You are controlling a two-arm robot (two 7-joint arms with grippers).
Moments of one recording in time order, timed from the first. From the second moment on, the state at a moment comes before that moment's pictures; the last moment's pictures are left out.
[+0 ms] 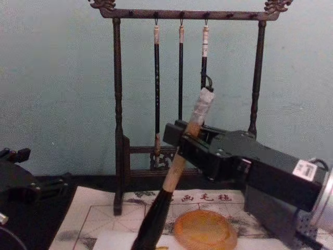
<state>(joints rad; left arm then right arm) -0.20 0.60 0.45 -1.41 -0.25 -0.12 0.03 0.20 0.38 -0.50 -1.53 0.55 -0.17 0.60</state>
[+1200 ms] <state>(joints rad) -0.20 0.60 0.45 -1.41 -0.25 -0.12 0.03 0.22 0.35 -0.51 -1.48 0.49 -0.21 0.60</state>
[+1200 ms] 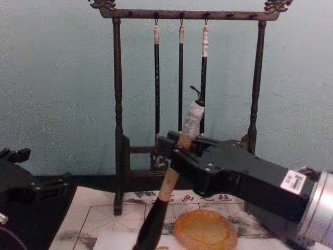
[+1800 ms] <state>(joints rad) -0.20 0.60 0.45 -1.41 -0.25 -0.12 0.03 0.19 0.37 -0.49 -1.51 0.46 -0.23 0.58</state>
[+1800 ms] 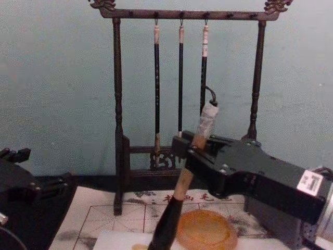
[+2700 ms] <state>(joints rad) -0.20 0.60 0.45 -1.41 -0.25 -0.12 0.03 0.15 0.38 -0.42 -1.57 0.43 -0.26 0.55</state>
